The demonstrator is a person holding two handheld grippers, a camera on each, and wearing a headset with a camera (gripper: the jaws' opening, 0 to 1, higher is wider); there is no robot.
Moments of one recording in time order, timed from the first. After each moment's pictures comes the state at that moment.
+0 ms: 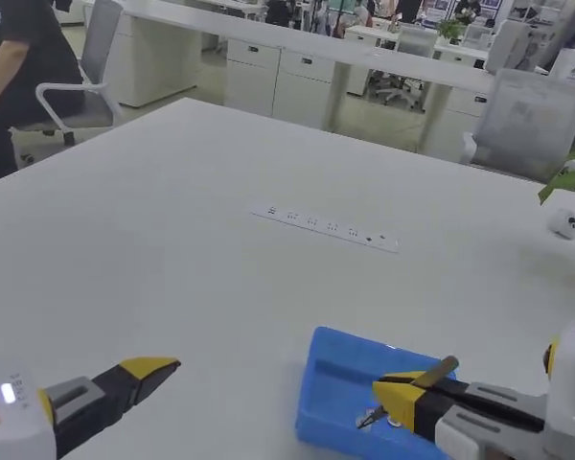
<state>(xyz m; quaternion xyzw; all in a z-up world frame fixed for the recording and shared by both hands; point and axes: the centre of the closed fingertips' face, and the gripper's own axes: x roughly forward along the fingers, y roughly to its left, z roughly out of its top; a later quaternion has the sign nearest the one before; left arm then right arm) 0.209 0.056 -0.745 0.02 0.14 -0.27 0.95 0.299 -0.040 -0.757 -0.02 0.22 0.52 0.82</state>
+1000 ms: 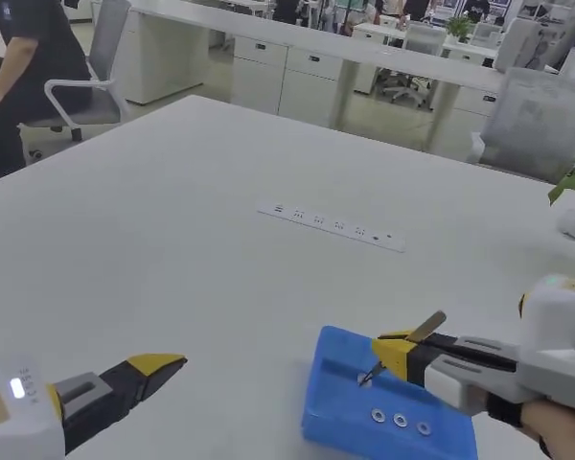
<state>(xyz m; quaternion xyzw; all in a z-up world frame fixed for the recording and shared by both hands) 0.211 0.058 -0.745 0.02 0.14 -0.27 0.95 0.338 -0.025 -0.763 -0.05 0.23 0.52 0.82</state>
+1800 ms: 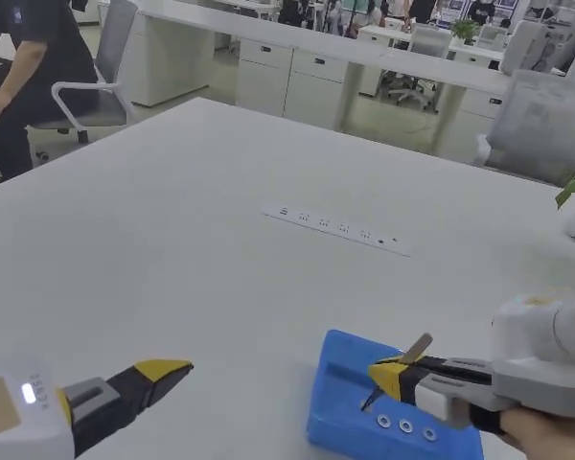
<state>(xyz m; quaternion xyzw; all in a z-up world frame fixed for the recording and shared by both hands) 0.211 0.058 -0.750 0.02 0.14 -0.27 0.95 0.347 -0.029 -0.801 -0.06 0.28 0.51 0.81</state>
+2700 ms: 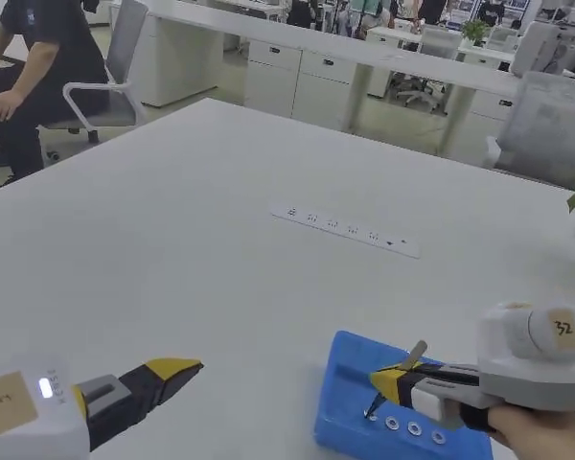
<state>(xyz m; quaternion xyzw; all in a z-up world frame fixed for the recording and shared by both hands) 0.210 0.058 -0.748 0.02 0.14 -0.27 0.95 0.355 -0.025 -0.827 -0.07 0.31 0.50 0.80</state>
